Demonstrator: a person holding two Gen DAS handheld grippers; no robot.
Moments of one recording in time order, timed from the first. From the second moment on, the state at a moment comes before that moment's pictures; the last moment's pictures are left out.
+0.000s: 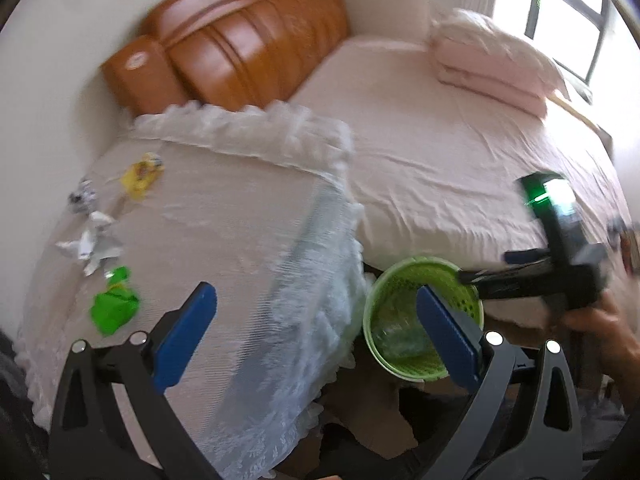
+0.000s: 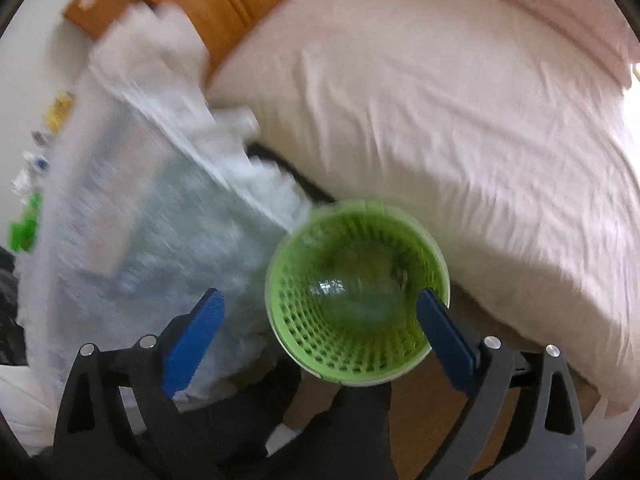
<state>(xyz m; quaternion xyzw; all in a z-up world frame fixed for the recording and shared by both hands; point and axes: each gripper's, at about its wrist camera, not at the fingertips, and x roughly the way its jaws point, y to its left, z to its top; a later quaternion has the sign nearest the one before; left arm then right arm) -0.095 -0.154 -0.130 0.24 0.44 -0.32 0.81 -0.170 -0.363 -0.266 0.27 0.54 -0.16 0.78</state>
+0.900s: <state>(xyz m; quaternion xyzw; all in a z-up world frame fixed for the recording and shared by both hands) 0.004 -0.002 -0.138 0.16 0.46 -0.13 0.86 -0.089 -0.273 -0.119 0.19 0.44 -0.05 0.88</state>
